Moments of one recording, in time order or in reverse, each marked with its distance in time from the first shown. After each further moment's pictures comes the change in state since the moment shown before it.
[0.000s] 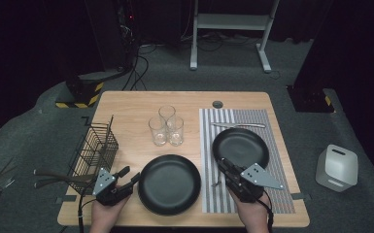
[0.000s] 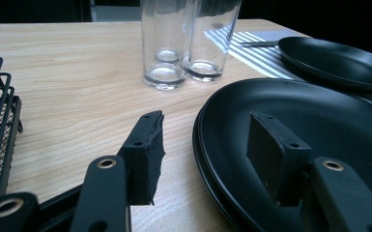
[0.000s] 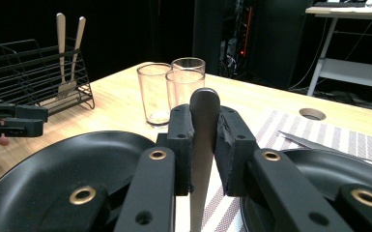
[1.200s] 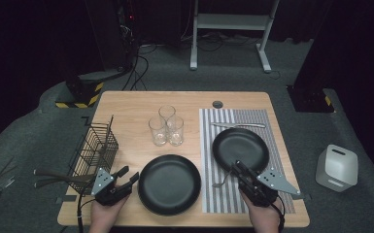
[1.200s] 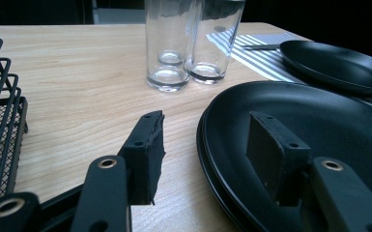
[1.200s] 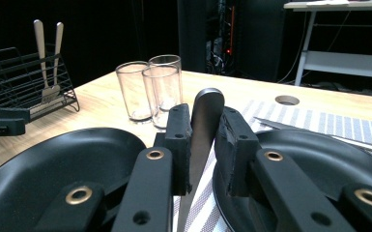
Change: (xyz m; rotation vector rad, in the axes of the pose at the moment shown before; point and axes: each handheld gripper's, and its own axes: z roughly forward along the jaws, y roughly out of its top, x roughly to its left) left arm 0.003 0.000 -0.001 -0.010 0.004 -0.004; right arm -0.024 -0.014 -0.024 -0.015 -0.046 0.063
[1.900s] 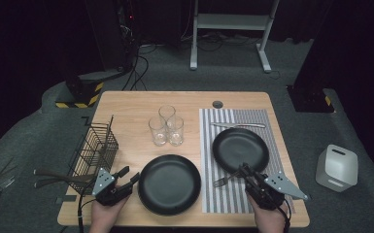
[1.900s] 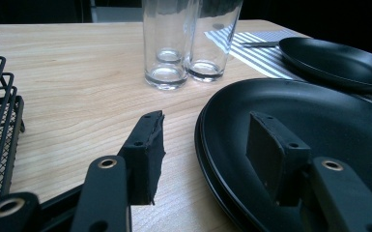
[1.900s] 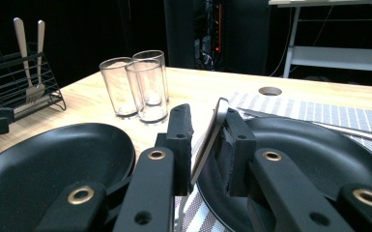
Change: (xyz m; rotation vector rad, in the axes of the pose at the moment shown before) left arm -0.001 -0.001 0.001 0.007 -0.003 0.001; right arm -0.012 -0.011 -0.011 -0.001 -0.042 0.027
